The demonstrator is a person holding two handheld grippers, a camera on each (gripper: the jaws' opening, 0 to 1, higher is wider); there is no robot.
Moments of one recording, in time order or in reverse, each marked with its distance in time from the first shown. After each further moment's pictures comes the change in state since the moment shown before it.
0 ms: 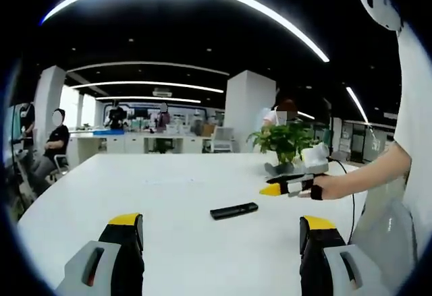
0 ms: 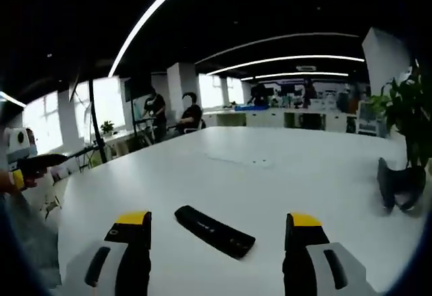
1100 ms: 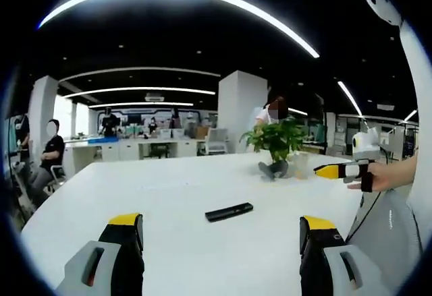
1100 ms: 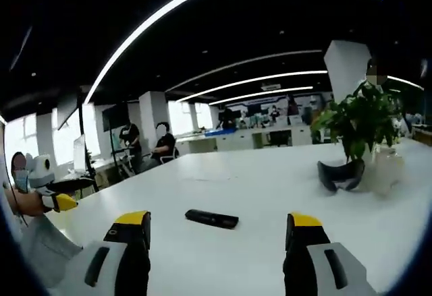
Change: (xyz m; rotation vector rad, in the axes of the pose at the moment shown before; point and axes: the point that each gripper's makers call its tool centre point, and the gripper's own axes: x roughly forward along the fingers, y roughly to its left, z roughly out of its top) left arm 0.001 -0.017 0.005 0.057 -0.011 -0.029; right arm -0.155 0.027 0.014 0.081 -0.157 -0.199
